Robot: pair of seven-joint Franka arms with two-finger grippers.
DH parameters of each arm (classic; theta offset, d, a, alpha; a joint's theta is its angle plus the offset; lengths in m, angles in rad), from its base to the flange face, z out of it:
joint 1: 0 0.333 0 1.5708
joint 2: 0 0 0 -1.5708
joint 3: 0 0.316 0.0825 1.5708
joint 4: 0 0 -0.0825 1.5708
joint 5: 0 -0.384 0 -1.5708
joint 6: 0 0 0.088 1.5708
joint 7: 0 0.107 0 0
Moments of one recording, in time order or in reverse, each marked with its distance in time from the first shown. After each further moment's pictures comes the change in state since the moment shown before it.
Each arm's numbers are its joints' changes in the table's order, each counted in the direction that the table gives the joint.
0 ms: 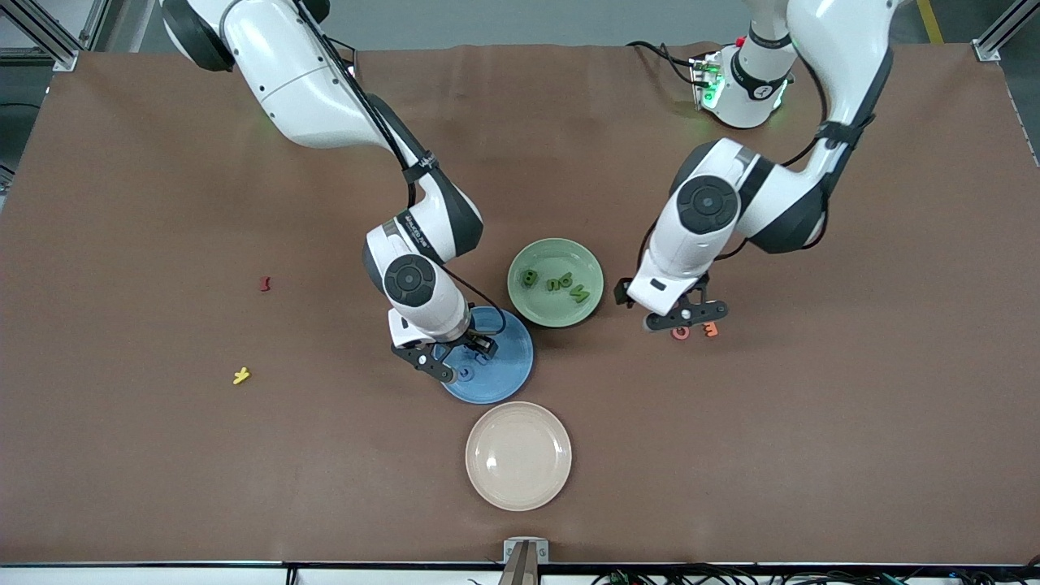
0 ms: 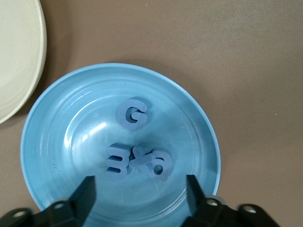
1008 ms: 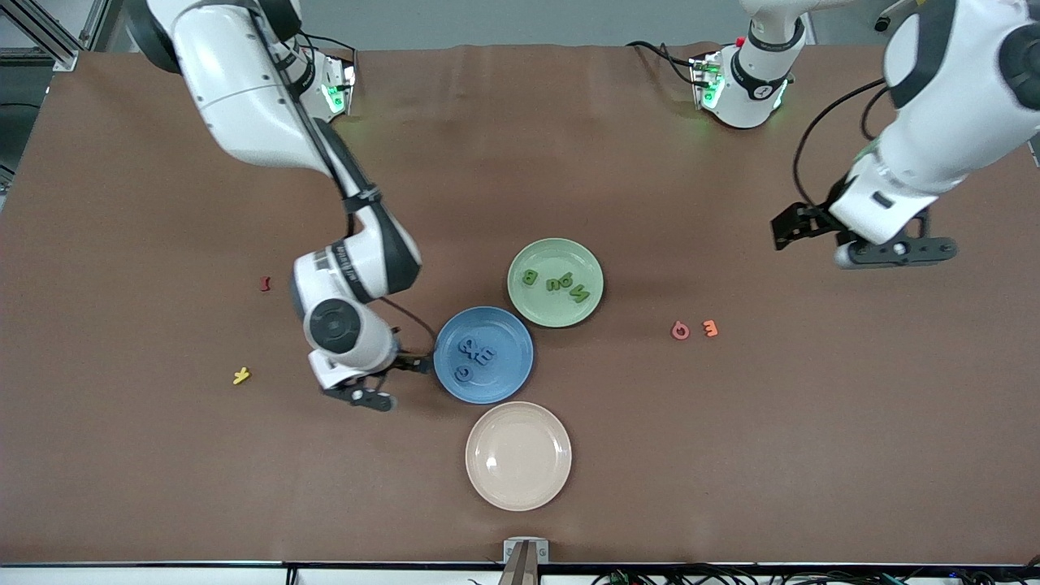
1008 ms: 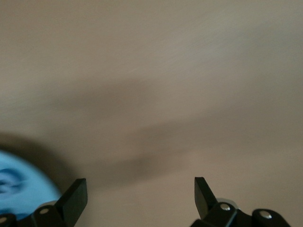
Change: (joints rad) left arm 0.369 0.405 0.003 0.000 0.240 -0.329 0.586; right arm -0.203 0.050 -0.040 0.019 0.127 -0.244 -0.463
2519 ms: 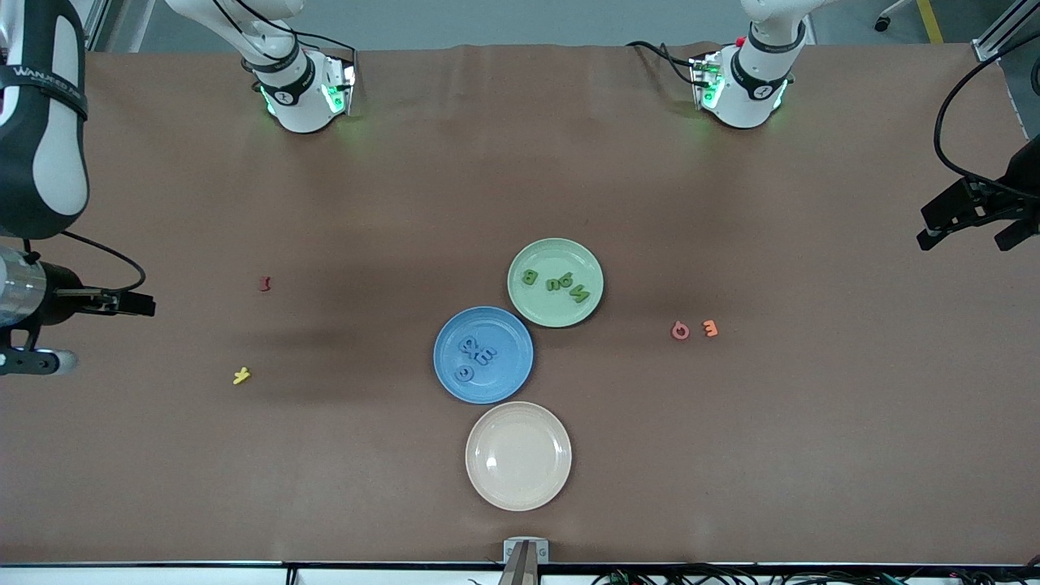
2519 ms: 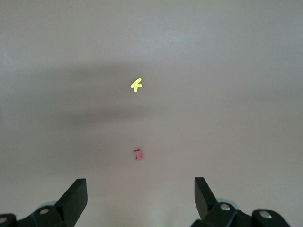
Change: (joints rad) left arm 0.151 -0.050 0.000 0.270 -0.021 -0.071 0.187; right arm -0.384 0.337 -0.007 0.151 0.055 -0.540 -0.548
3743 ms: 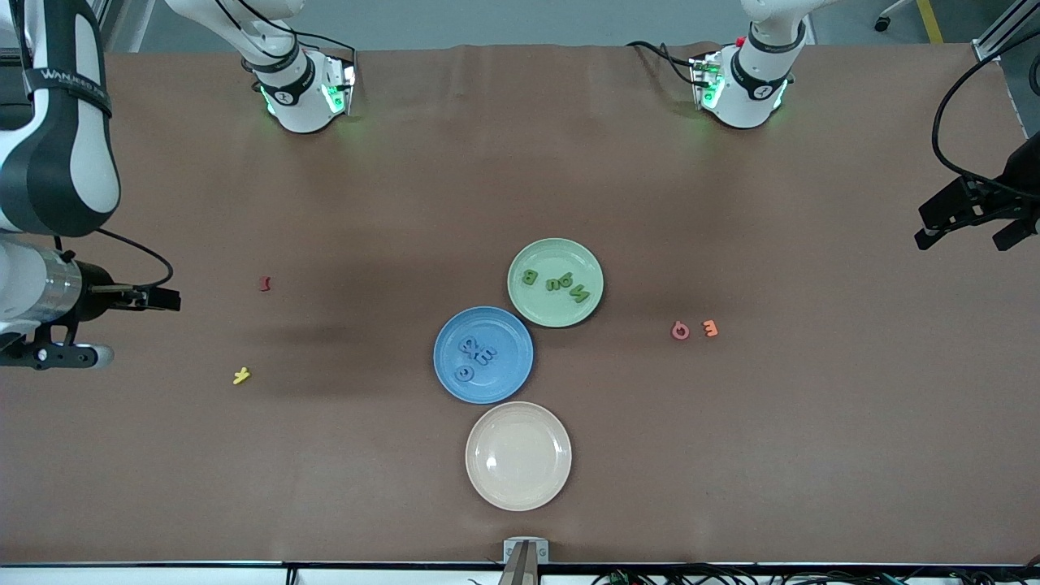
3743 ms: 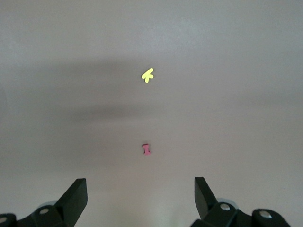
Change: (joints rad) left arm -0.001 0.000 -0.004 0.004 0.000 -0.001 0.000; right arm 0.013 0.074 0.022 -0.149 -0.010 0.051 0.006
